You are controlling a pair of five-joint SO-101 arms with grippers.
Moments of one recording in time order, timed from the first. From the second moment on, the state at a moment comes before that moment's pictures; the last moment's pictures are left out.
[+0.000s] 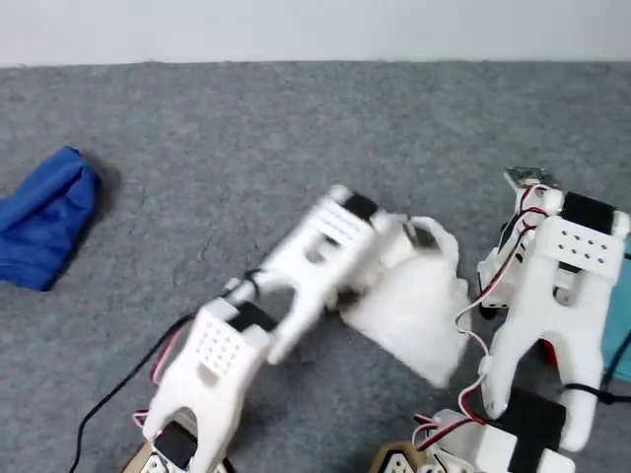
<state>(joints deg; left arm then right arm) 30.0 44.4 -31.6 99.1 -22.8 19.3 -10.0 15.0 97.0 19.8</state>
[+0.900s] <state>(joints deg) 11.7 26.9 -39.7 99.7 -13.8 -10.8 -10.0 30.5 83.9 22.8</state>
